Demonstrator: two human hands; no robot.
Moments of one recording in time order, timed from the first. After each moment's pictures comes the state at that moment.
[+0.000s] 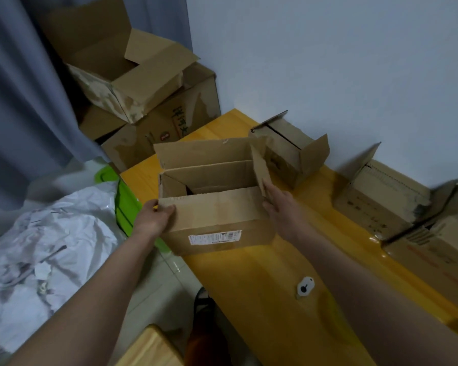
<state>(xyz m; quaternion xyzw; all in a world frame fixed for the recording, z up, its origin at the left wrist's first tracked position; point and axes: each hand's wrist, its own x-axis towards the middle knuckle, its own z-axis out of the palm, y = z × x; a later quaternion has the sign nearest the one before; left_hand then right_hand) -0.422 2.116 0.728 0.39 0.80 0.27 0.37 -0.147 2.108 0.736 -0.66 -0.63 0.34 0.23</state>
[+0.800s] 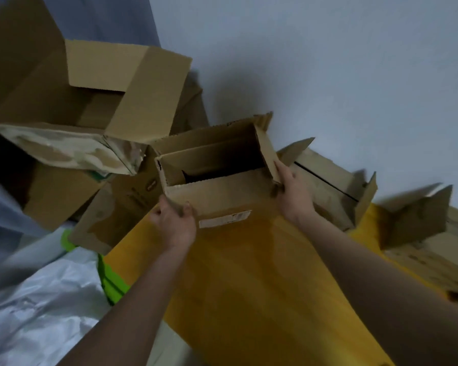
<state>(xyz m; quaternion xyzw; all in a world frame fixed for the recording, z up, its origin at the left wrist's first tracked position) -0.441 2.381 0.711 0.43 0.76 0.29 0.39 -0.215 2.376 0.727 -0.79 -0.54 0.22 0.21</state>
